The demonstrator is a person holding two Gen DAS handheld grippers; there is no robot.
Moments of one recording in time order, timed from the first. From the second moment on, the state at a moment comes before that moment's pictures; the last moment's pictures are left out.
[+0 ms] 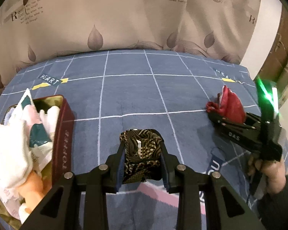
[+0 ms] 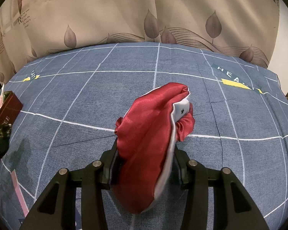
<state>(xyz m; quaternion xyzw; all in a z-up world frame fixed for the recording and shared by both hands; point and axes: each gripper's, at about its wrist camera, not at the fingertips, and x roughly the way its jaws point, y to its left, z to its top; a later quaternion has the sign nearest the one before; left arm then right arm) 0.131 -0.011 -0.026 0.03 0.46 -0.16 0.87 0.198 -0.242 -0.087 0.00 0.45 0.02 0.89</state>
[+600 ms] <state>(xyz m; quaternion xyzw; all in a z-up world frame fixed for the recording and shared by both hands) 0.086 0.060 0.029 0.03 0.42 -0.12 0.90 0.198 -0.242 -0.087 0.00 0.45 0.02 0.89</state>
